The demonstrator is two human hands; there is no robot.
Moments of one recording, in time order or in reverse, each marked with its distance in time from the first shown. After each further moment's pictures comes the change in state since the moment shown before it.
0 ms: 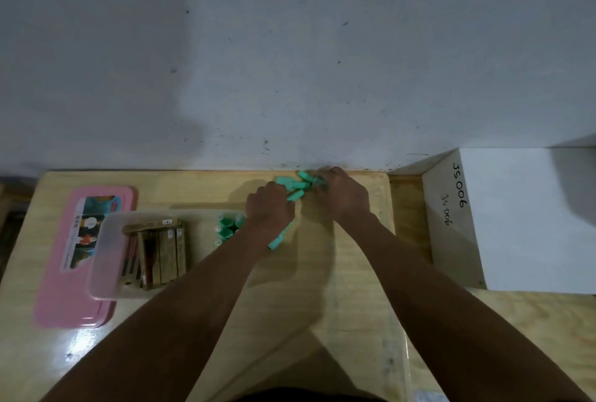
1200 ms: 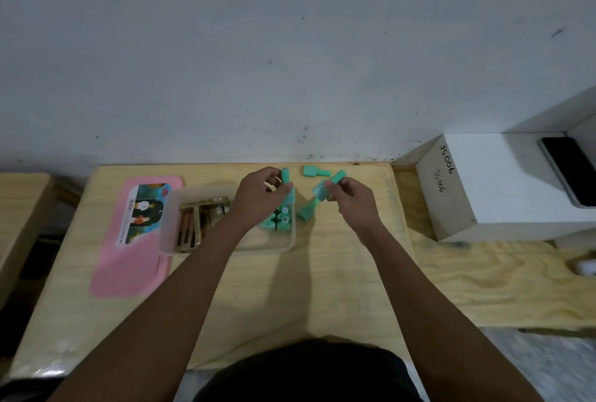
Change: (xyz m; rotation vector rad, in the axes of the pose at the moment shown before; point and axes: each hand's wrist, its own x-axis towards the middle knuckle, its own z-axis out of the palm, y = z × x) left_hand -0.118 -0.106 -0.070 -0.803 0.201 0.241; right_hand -0.141 -0.095 -0.005 0.871 0.248 0.153
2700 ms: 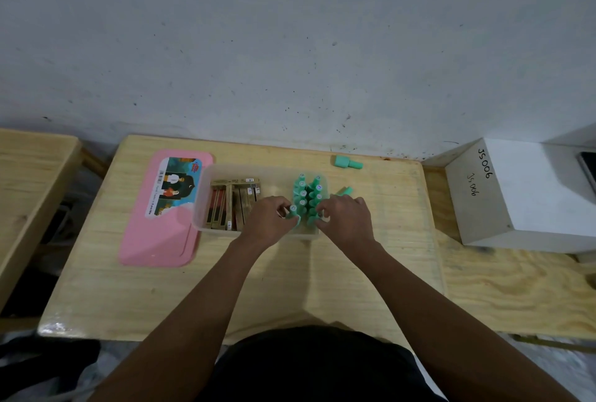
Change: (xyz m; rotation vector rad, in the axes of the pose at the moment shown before) left_hand -0.046 -0.086 -0.008 0.058 -0.050 -0.112; right_hand -0.032 0.022 0.078 -1.115 -0.151 -0.423
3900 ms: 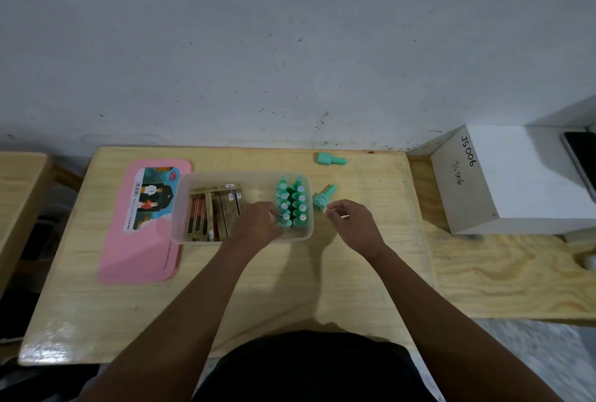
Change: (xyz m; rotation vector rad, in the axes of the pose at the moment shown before) left_hand 0.021 0.002 0.014 0.324 -0.150 -0.115; right_hand -0.010 0.058 0.015 0.714 -0.021 0.391
